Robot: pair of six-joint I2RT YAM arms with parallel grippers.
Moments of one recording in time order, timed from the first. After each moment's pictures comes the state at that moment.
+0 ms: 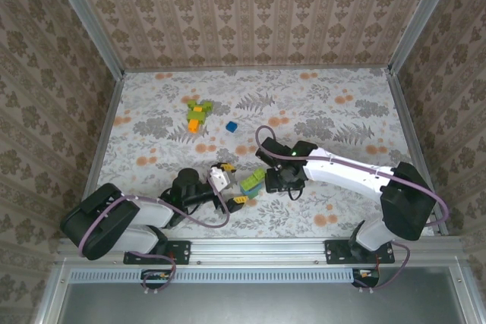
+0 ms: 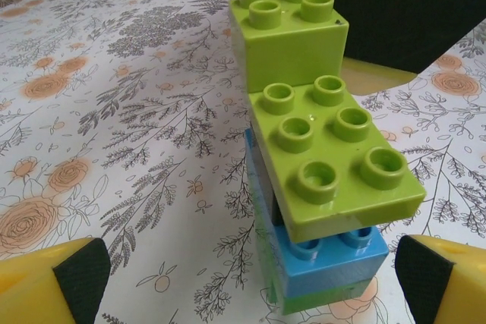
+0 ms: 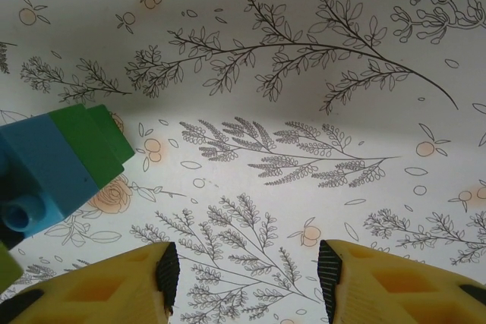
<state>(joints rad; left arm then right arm) -0.74 1.34 0.11 0.90 0.48 0.21 0.86 1.52 1.07 -0.92 0.07 0.78</state>
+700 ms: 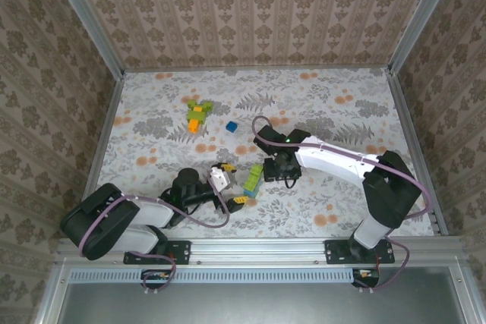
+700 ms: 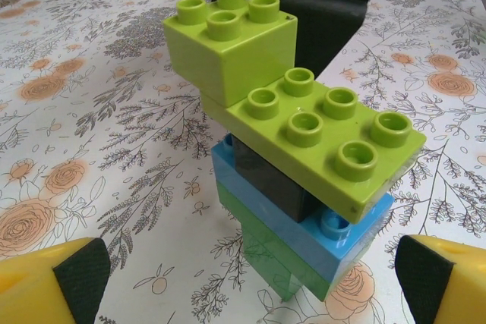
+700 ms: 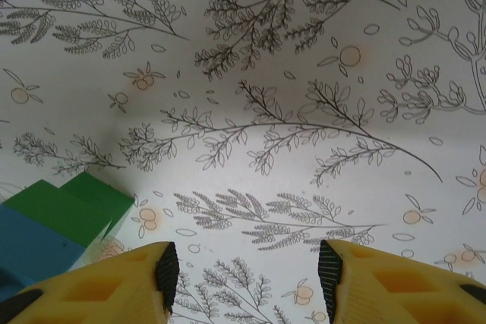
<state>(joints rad) -0.74 1.34 0.11 0.90 0.49 0.21 0.77 1.66 1.18 -0.92 0.07 0.70</state>
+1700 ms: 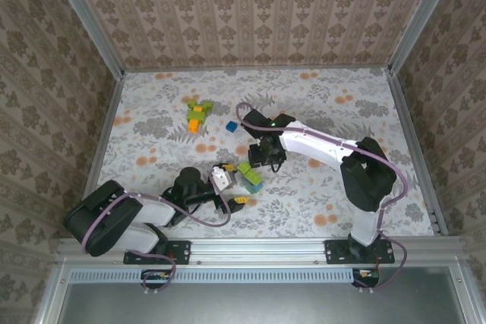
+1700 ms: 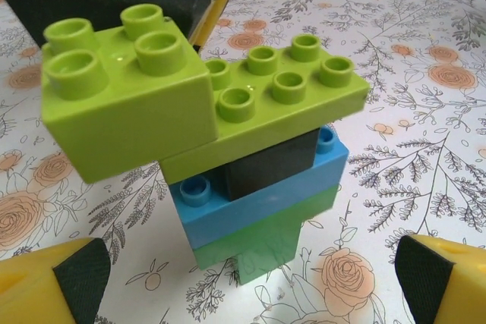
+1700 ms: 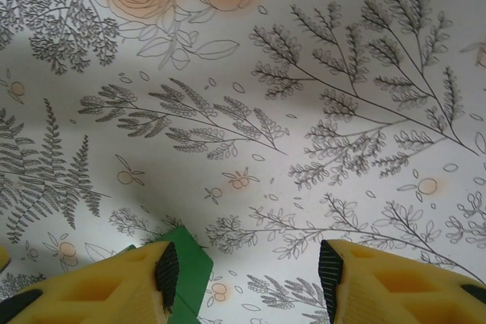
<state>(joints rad) -0.74 1.37 0.12 0.89 0.49 0.21 0.74 1.85 1.43 -0.92 0.03 0.57</state>
